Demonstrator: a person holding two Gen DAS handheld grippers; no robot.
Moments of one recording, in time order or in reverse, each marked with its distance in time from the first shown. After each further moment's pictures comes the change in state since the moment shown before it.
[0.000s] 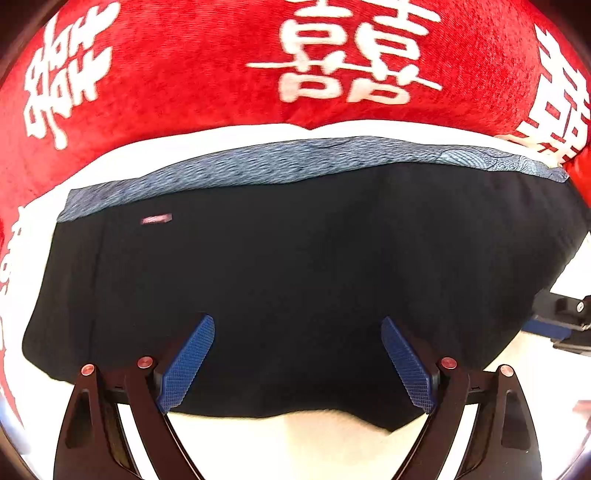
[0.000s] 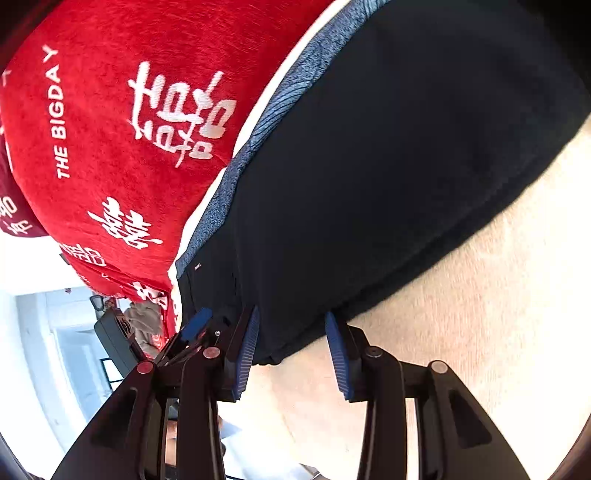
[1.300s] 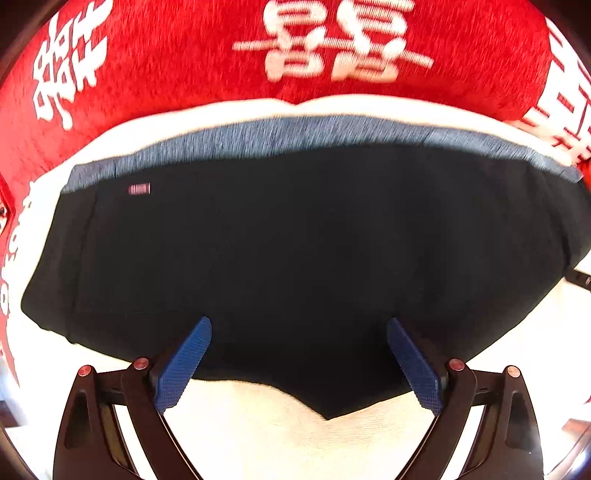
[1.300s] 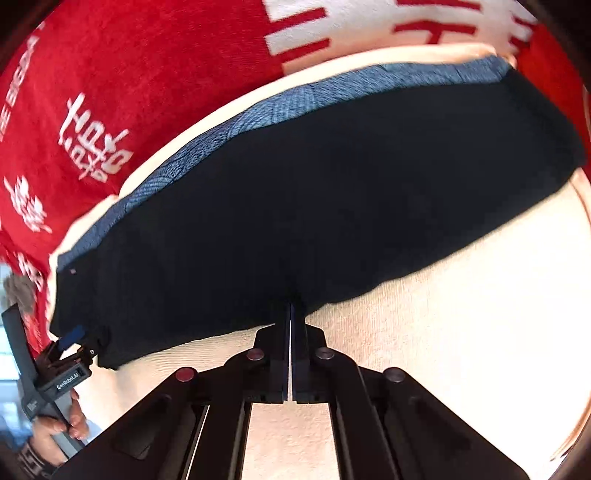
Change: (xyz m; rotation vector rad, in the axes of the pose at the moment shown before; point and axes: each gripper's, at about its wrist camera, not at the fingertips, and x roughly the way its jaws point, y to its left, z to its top) left arm -0.014 -0.037 -0.014 -0.067 0.056 0.061; right arm -0.096 -0.038 0.054 -0.248 -0.106 -0.536
